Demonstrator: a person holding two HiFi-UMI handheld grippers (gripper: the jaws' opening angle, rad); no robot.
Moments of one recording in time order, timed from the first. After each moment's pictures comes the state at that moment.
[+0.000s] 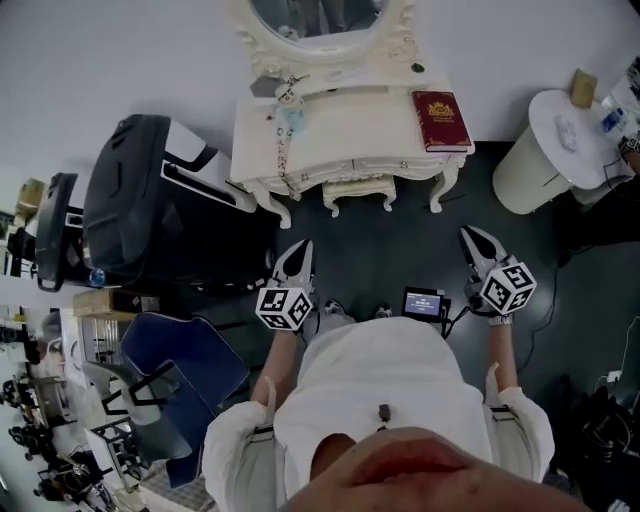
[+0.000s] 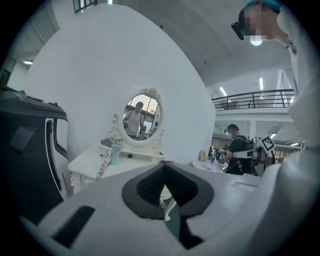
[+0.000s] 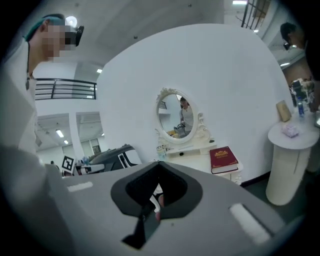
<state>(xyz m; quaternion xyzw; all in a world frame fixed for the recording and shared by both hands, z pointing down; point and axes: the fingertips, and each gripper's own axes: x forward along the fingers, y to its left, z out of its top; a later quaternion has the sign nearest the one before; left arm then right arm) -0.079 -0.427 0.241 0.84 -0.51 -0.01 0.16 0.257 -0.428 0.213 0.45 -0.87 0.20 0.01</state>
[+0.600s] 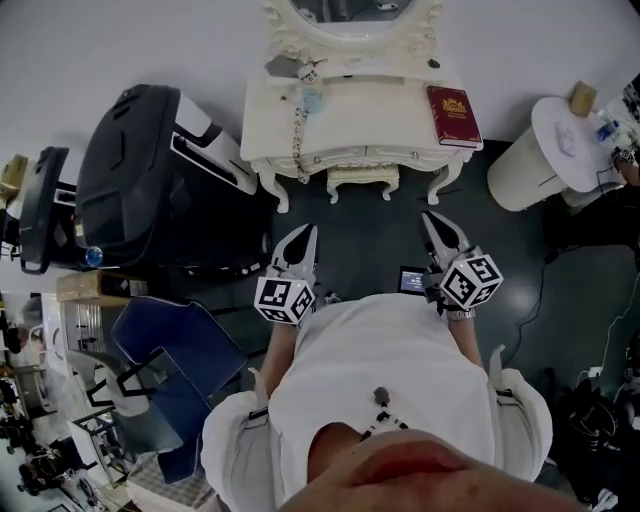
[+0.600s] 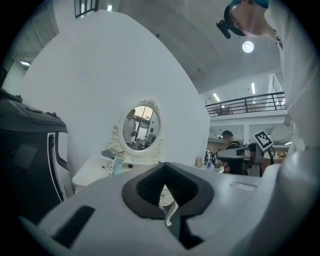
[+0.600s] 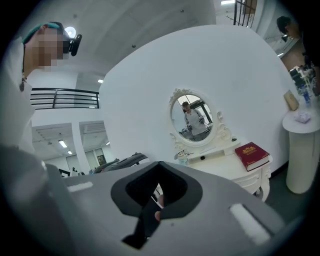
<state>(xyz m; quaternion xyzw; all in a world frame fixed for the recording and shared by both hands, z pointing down) -0.148 -0.406 0.195 0.86 -0.49 -0.03 0.12 0.071 -0.421 0.167 0.44 -0.87 0.21 -0.06</state>
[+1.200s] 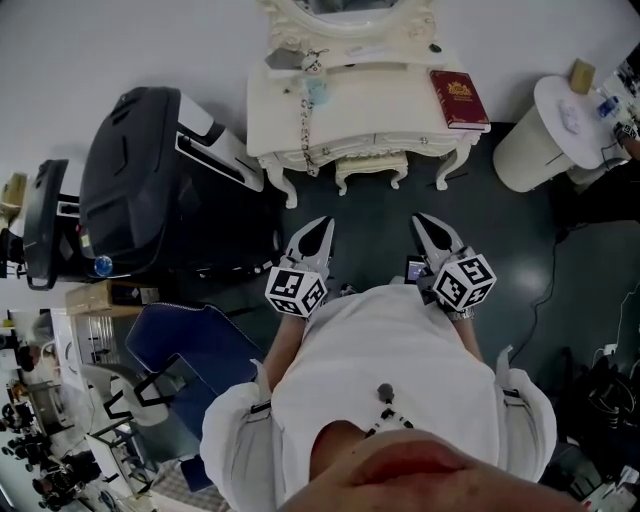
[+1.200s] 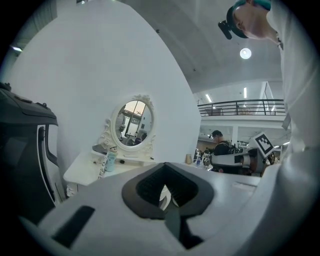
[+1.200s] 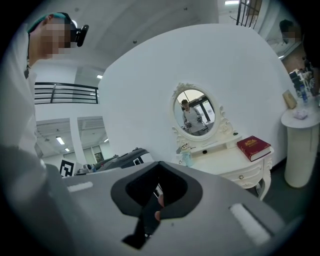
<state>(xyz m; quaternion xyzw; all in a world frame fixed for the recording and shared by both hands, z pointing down) -0.160 -0.403 0.211 0.89 -0.43 -0.03 0.14 0.003 -0.391 0.195 0.45 -0.87 0.21 -0.04</state>
